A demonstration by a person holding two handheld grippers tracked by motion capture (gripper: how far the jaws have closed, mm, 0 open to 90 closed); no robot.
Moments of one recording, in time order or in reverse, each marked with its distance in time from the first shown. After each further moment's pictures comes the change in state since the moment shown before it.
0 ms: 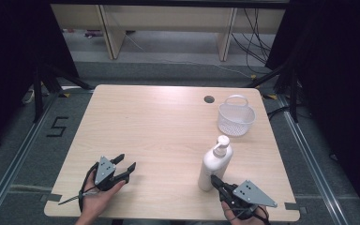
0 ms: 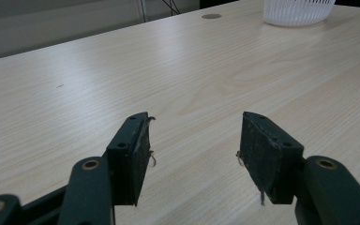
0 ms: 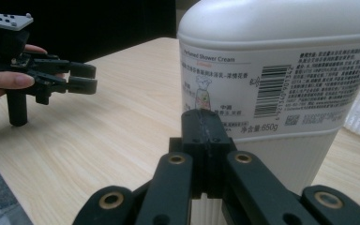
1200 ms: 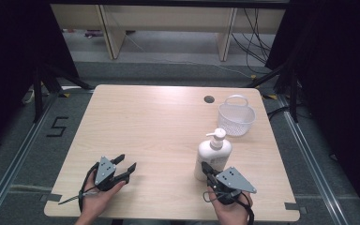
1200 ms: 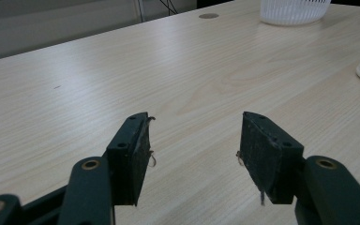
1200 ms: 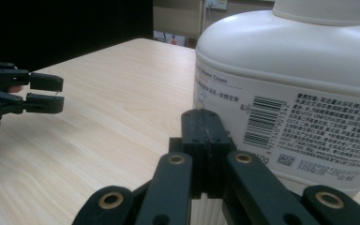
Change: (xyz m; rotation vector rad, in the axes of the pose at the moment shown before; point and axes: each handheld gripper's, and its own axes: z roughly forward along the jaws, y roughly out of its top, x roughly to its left) left arm 0.000 0.000 0.000 0.001 -0.007 0.010; right arm 0.013 0.021 0.042 0.019 -0.105 -0.008
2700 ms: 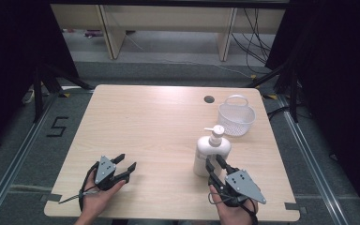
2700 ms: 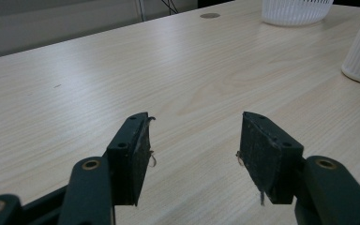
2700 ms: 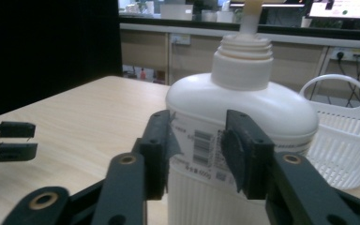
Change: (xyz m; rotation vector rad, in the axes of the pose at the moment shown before) left arm 0.002 0.000 0.003 -0.015 -0.010 -0.006; right arm 0.002 0.014 -0.022 -0.140 -0.161 0.015
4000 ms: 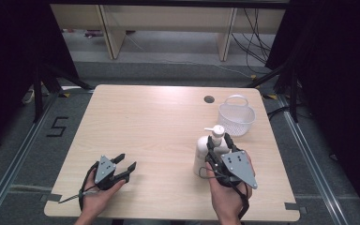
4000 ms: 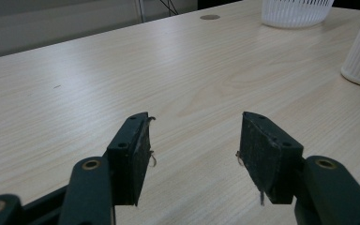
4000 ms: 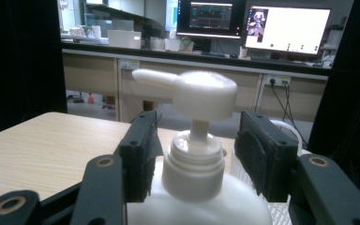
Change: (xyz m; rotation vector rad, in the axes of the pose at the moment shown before) left arm 0.000 0.000 0.000 -0.001 -0.002 -0.006; right arm 0.007 0.043 0.031 -0.100 -0.209 -0.014
